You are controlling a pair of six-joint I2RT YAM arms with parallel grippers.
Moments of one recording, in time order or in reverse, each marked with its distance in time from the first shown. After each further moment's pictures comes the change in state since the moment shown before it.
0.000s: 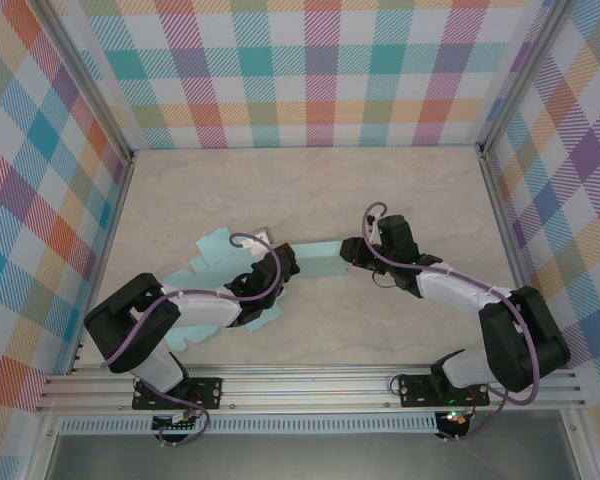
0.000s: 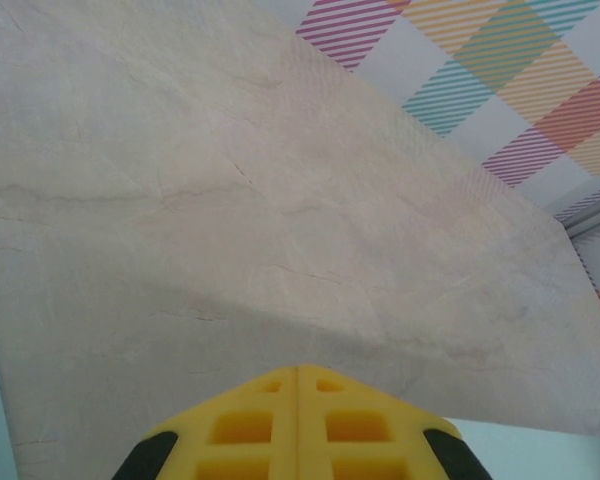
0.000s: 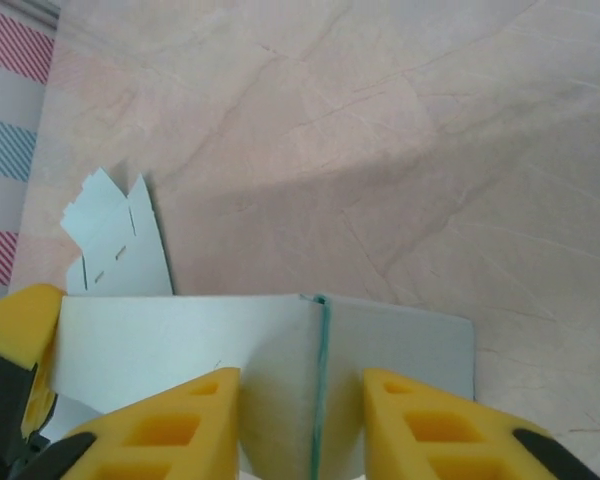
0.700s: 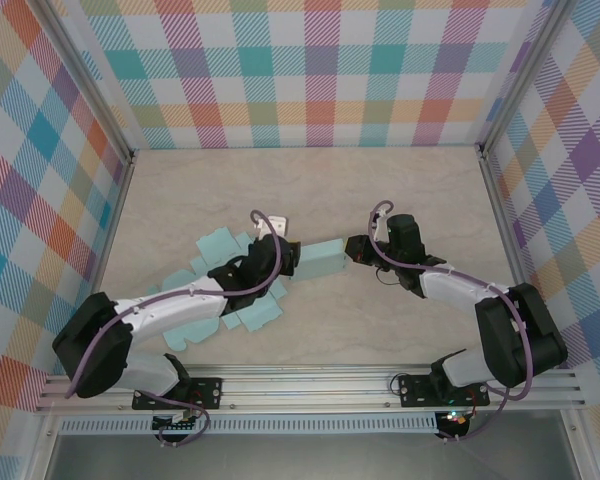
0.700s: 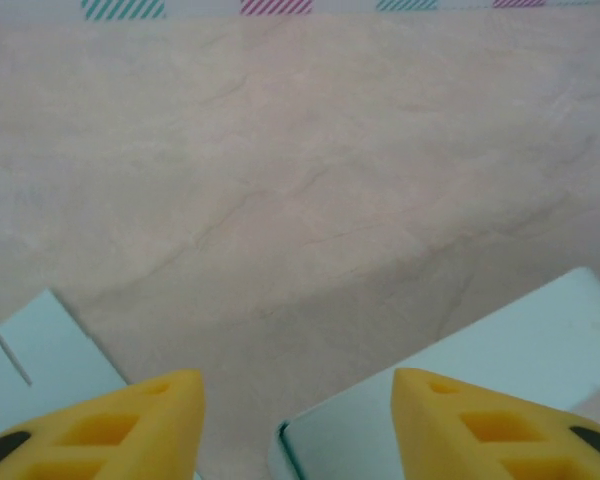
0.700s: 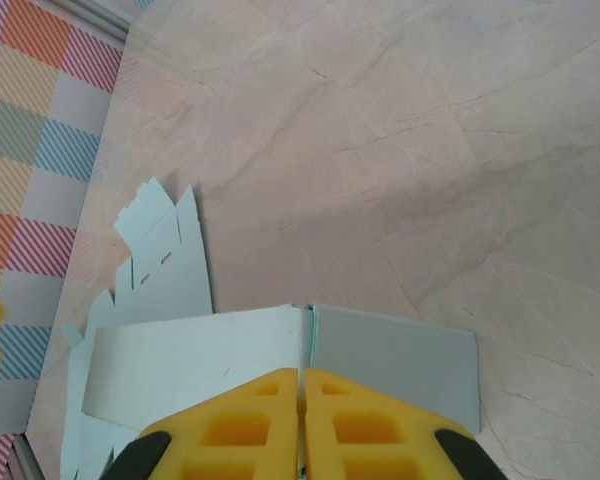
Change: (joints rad) left arm 0.010 -0.210 0.219 -0.541 0.097 0.554; right arm -0.050 0.022 -0.034 0.130 -0.121 -0.027
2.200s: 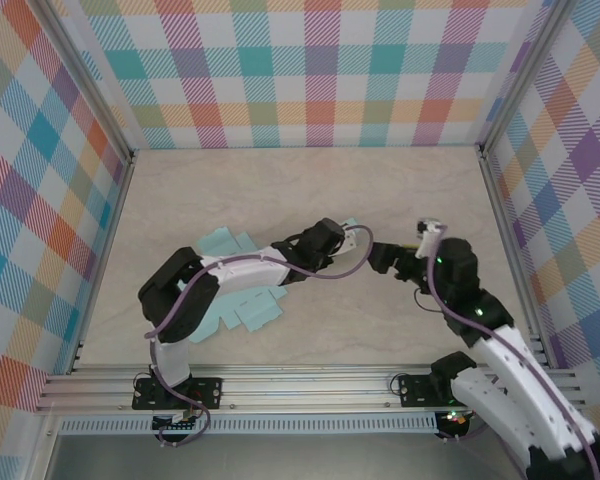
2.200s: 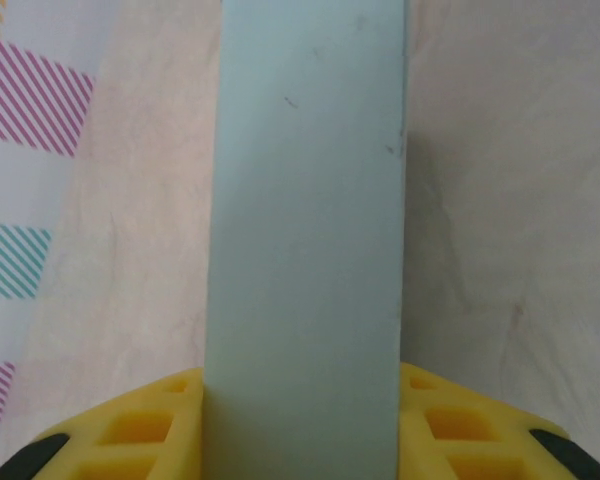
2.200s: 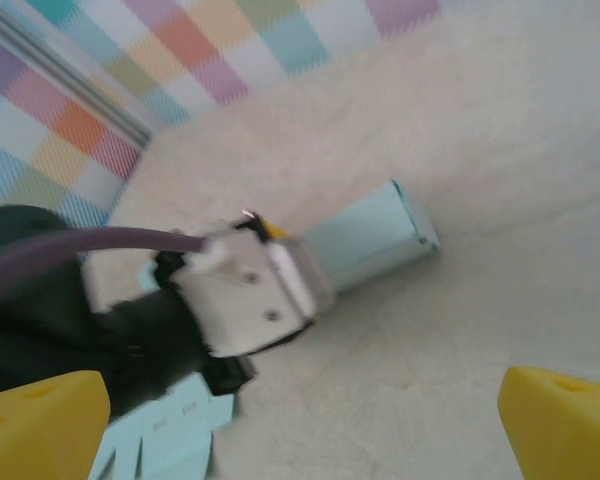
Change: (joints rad) left arm -0.051 0.539 0.426 -0.061 0.019 0.942; right arm 0.008 -0.793 0.013 -0.584 0.271 -0.121
